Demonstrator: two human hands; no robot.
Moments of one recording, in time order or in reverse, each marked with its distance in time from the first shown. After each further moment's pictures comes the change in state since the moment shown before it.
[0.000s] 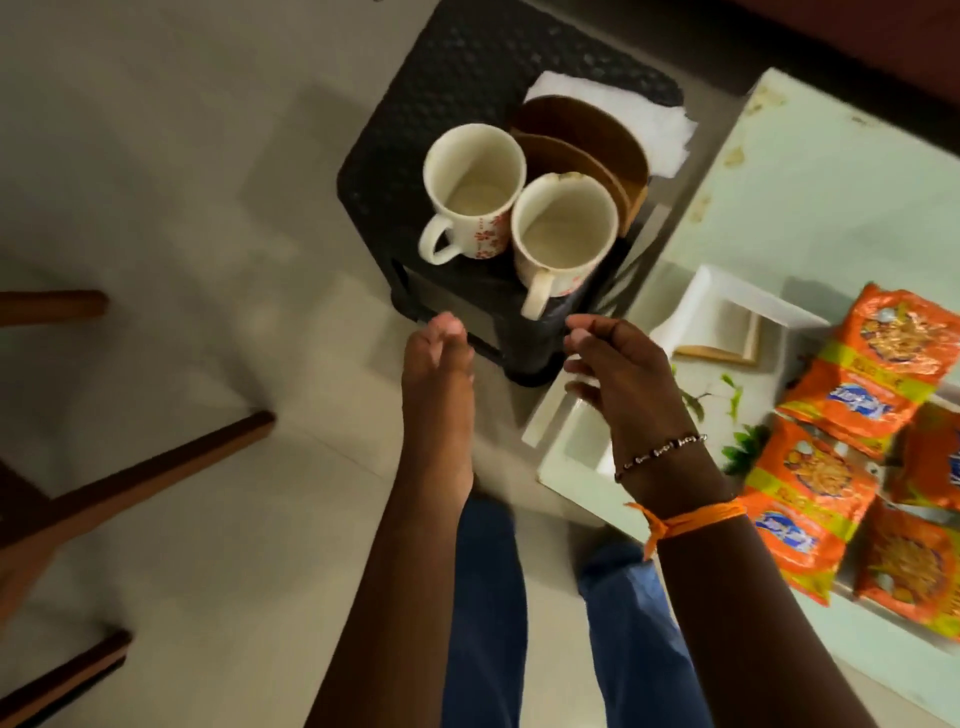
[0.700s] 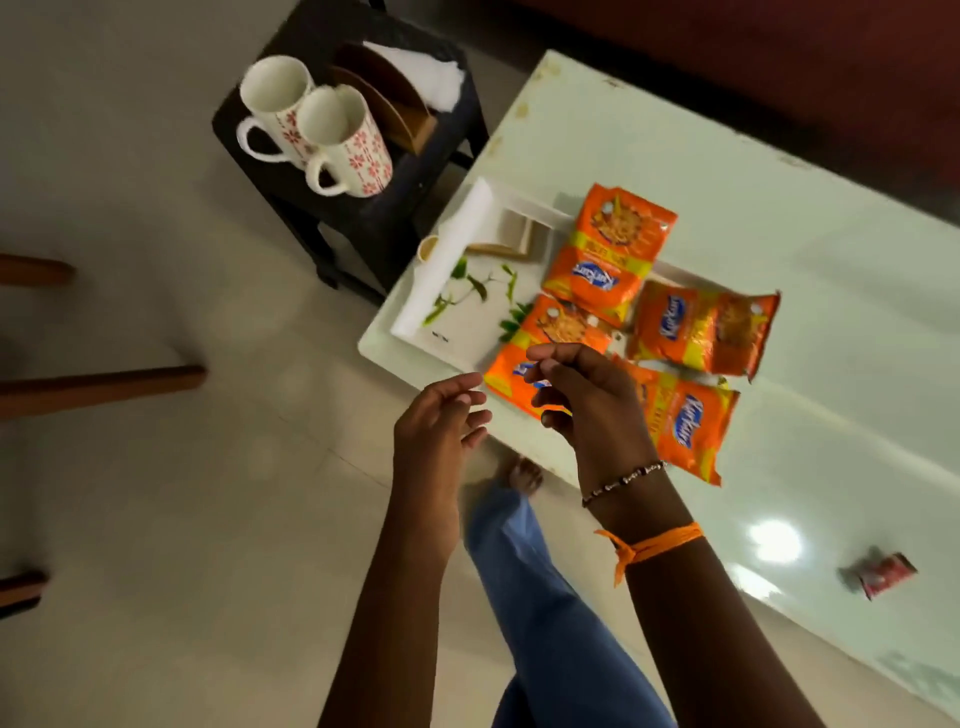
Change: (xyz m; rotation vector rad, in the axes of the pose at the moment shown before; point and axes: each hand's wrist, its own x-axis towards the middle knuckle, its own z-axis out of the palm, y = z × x) left_hand -0.258 -0.132 0.136 -0.062 -0.028 -0.003; right_hand -0.141 0.067 -0.263 0.122 -0.169 -0.076
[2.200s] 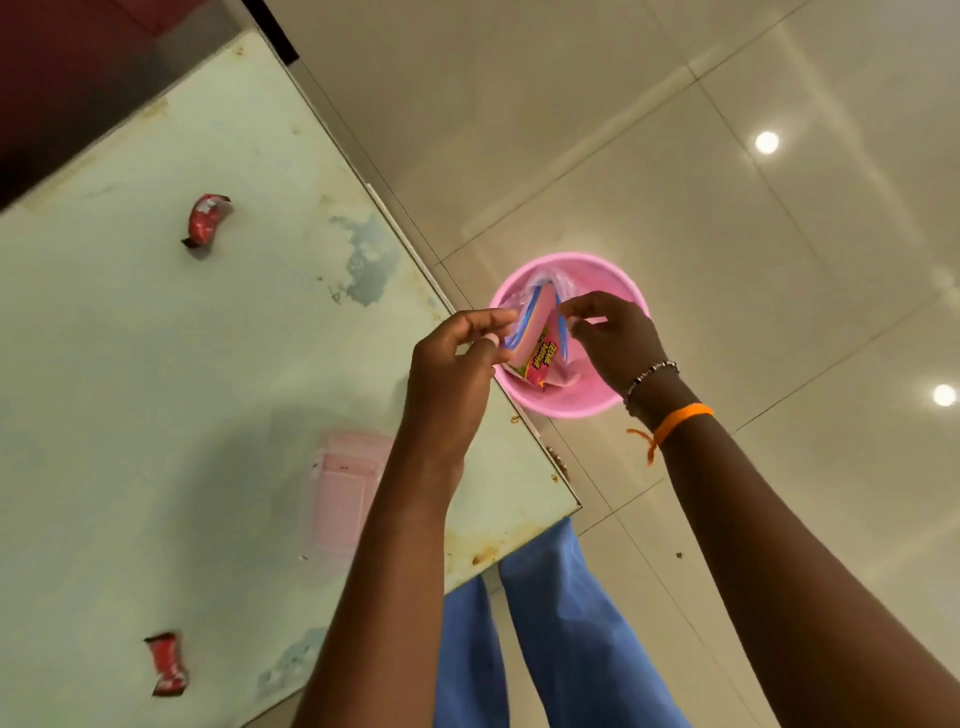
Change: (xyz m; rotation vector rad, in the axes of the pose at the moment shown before) left_hand -0.323 -0.425 0.628 0.982 -0.999 0.128; right_hand -0.172 0.231 -0.834 -0.048 0.961 0.195
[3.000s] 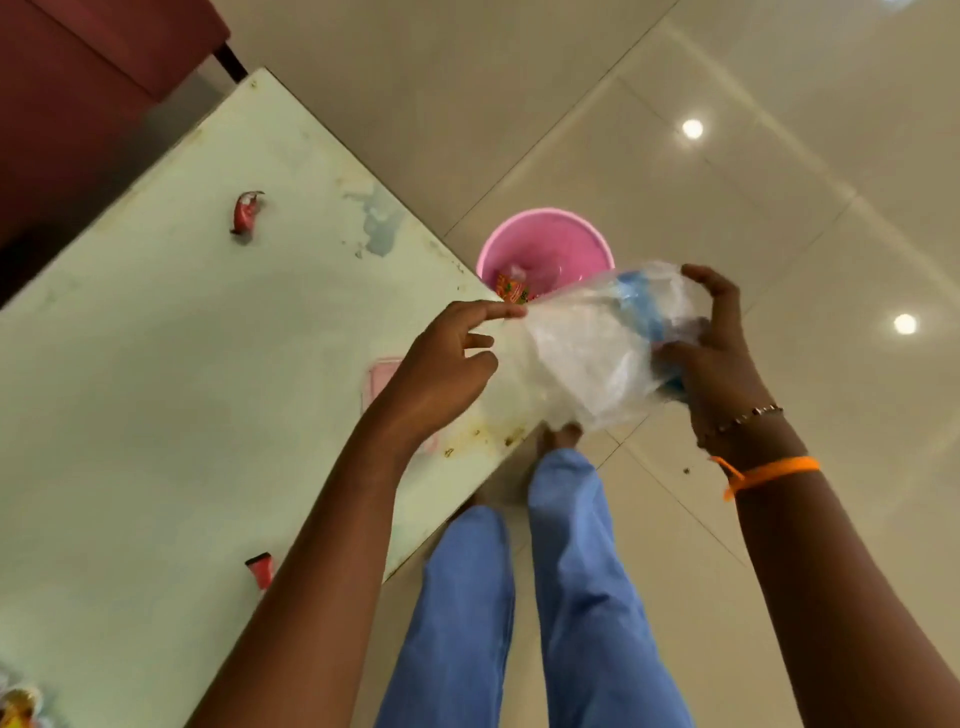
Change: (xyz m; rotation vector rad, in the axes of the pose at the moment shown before) left_hand -0.091 0.000 -0.067 0.484 -0.441 0.235; right_hand -0.198 0.009 -0.038 0.613 0.301 0.089
